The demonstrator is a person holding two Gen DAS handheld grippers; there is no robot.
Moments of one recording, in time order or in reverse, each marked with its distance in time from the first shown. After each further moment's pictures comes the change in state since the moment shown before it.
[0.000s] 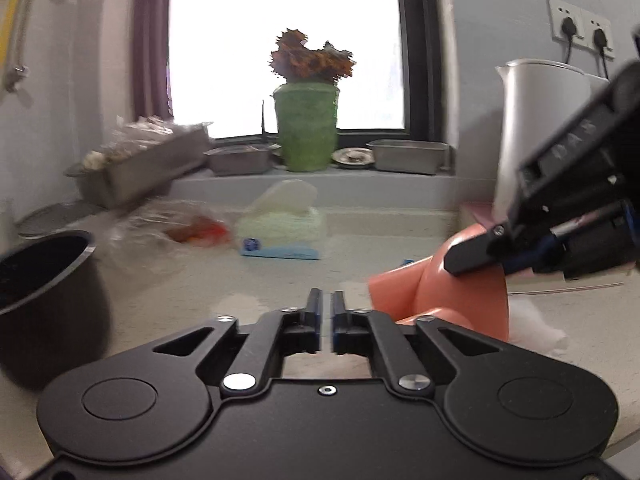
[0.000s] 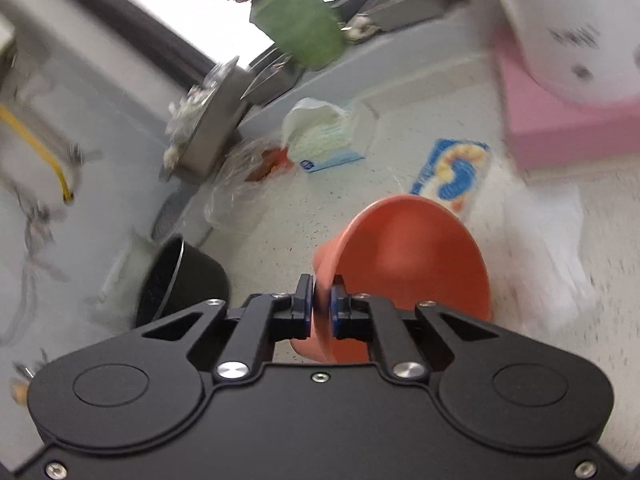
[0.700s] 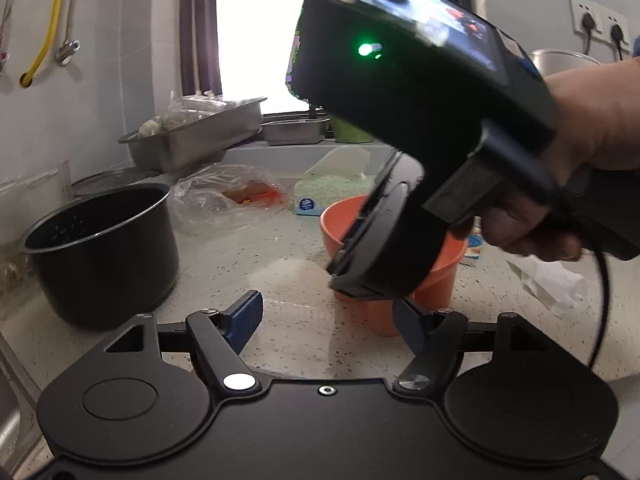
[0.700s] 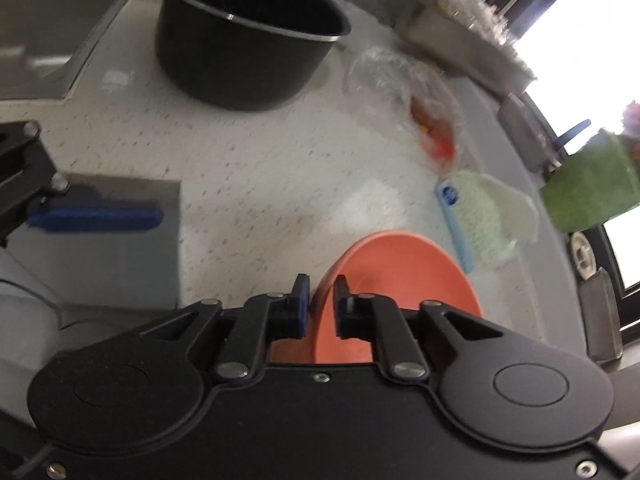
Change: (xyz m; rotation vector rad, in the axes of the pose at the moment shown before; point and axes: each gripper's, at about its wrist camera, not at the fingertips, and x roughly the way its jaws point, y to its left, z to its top) left arm -0.044 0.033 -0.038 -0.001 0.050 0.049; right arm 0.132 0.152 -0.087 -1.364 0.180 -0.329
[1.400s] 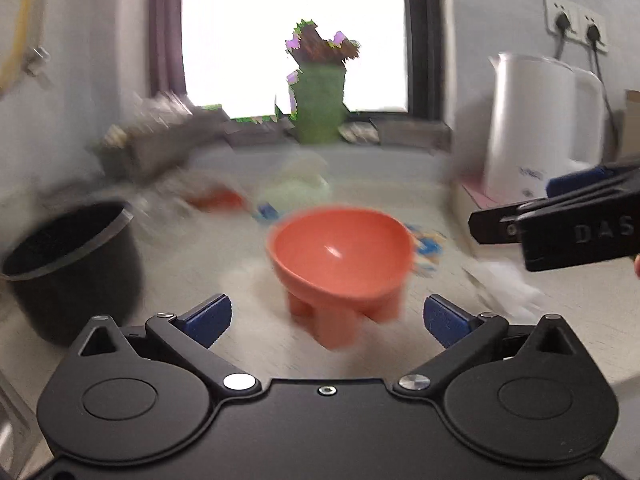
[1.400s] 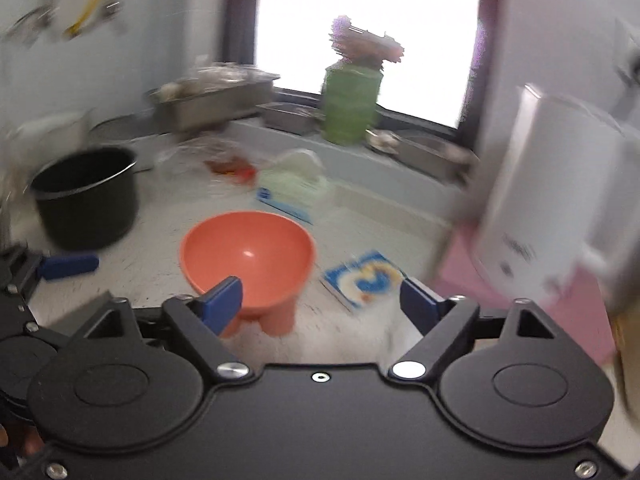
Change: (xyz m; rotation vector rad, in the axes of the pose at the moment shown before) left arm -0.004 -0.019 0.029 -0.019 0.092 -0.134; right arm -0.131 -0.057 -0.144 0.866 -0.174 -0.226
